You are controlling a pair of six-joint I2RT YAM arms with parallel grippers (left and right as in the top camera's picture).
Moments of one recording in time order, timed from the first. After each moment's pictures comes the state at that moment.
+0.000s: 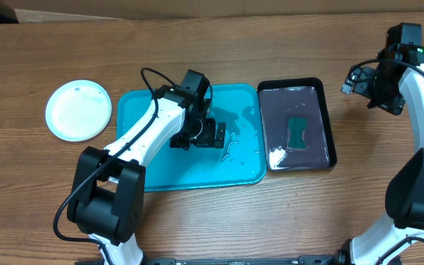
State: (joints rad) left arm -0.39 1.89 1.33 -0.92 0.23 -0.31; right arm -0.18 1.89 1.63 -1.08 -0.01 0.28
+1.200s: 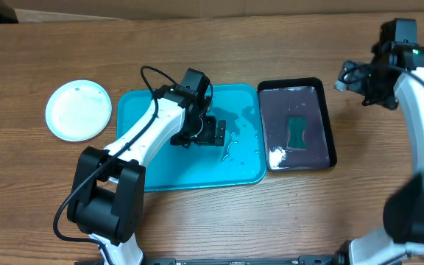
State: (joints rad) left arm -0.39 1.89 1.33 -0.88 0.21 -0.31; right arm -0.09 1.74 1.63 -1.07 -0.01 0.28
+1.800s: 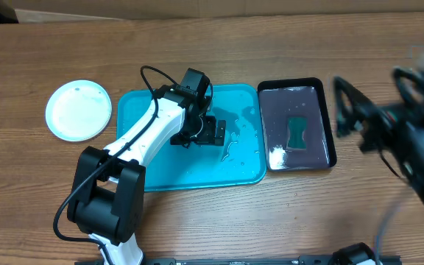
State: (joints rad) left arm -0.39 1.89 1.33 -0.88 0.21 -0.31; right arm 0.32 0.86 1.52 -0.78 0.05 0.17
